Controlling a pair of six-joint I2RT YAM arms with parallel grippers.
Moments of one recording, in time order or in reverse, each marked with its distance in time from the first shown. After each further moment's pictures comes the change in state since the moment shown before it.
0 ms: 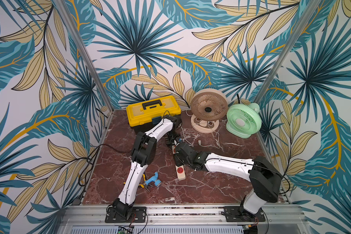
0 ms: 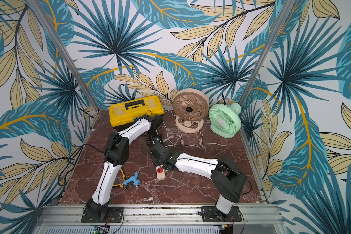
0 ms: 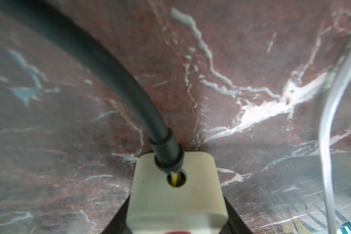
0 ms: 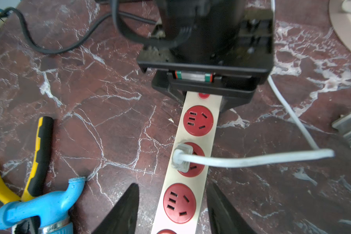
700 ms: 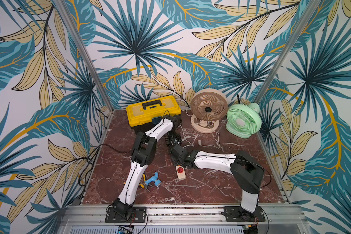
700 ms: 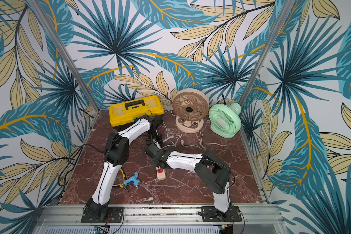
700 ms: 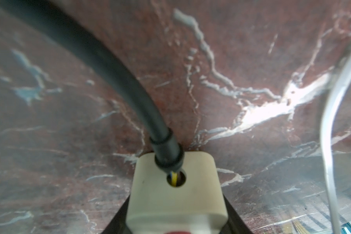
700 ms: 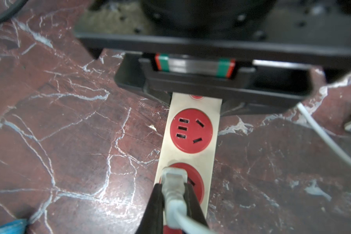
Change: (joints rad) left arm 0.001 -0.003 -0.005 0.003 -0.001 -0.008; right arm 0.000 0.180 0.108 -0.033 0.107 0.002
